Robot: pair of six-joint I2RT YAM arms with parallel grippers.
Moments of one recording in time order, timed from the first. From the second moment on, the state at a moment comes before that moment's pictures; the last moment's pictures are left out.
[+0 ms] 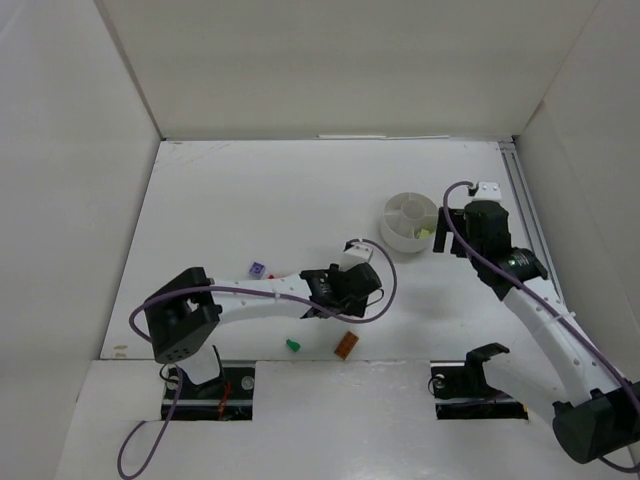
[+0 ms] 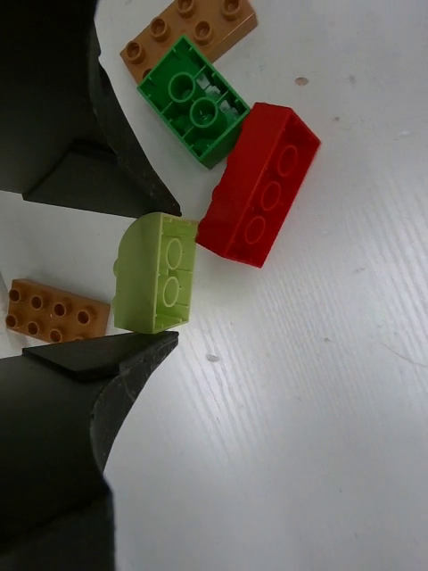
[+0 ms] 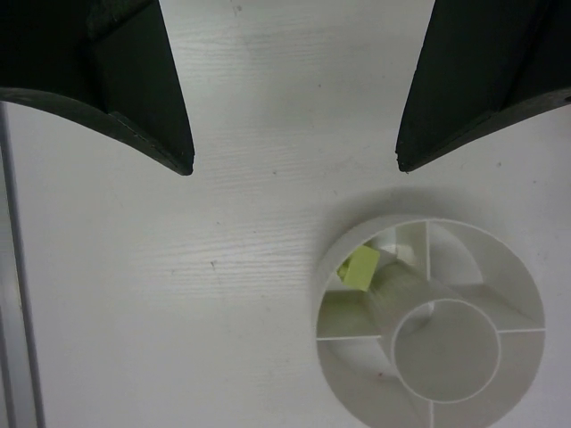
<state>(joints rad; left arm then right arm) -1.19 1.61 0.98 -0.42 -0.38 -0.77 0.31 0.95 0.84 -0.53 0.34 0.20</state>
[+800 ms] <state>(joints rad) -1.13 2.15 2.01 -0.37 -0.52 -0.61 0.26 0.48 1.03 -0.90 0.69 0.45</state>
